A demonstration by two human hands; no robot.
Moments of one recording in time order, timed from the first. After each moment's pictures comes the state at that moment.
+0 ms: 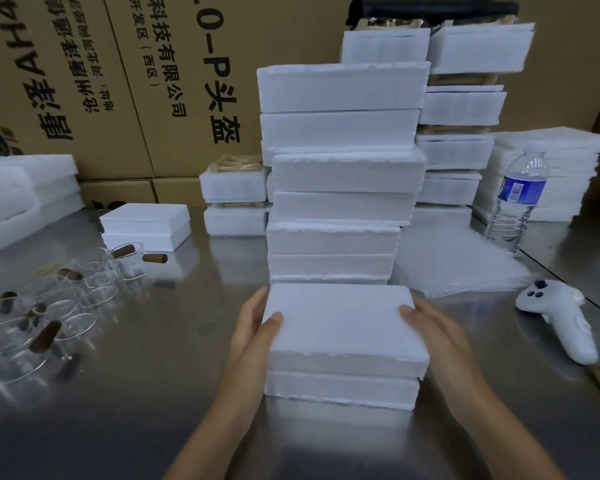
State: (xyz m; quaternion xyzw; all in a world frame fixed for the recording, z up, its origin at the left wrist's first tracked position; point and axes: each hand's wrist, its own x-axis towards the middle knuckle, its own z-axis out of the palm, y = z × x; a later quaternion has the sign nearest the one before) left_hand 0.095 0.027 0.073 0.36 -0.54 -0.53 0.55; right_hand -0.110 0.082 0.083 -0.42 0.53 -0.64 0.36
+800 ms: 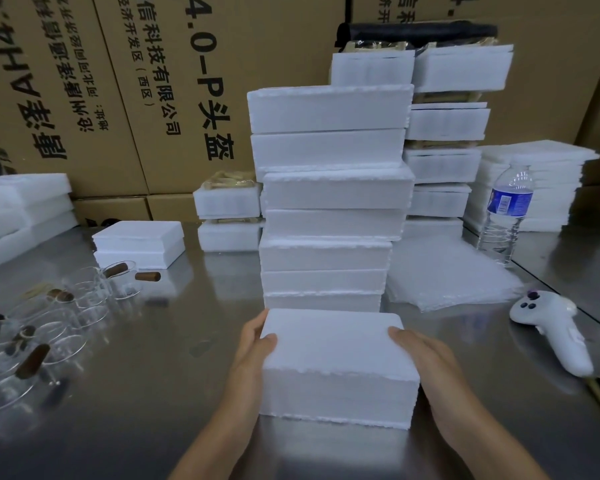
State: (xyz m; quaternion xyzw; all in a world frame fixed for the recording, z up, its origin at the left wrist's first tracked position) left_hand 0.090 0.024 0.080 0.41 -0.48 -0.58 0.51; right_hand -0.108 0.082 0.078 -0.34 0.57 -0.62 0.41
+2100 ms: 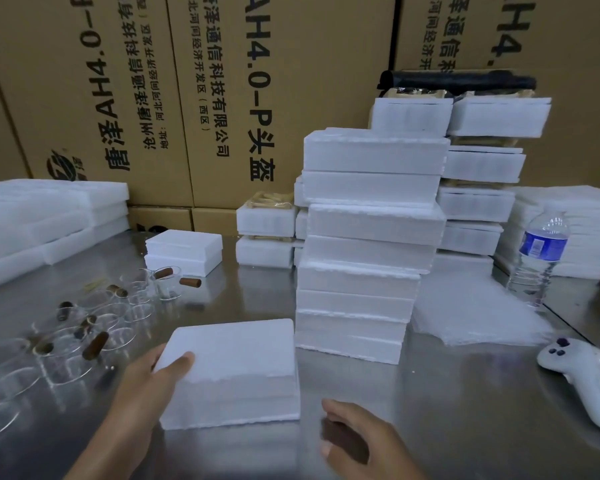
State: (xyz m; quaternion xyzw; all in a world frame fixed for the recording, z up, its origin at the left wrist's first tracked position) left_hand 0.222 0.018 0.089 0.58 -0.44 -0.43 0.53; right_hand -0.042 0.102 0.047 -0.61 0.58 -0.40 0.36
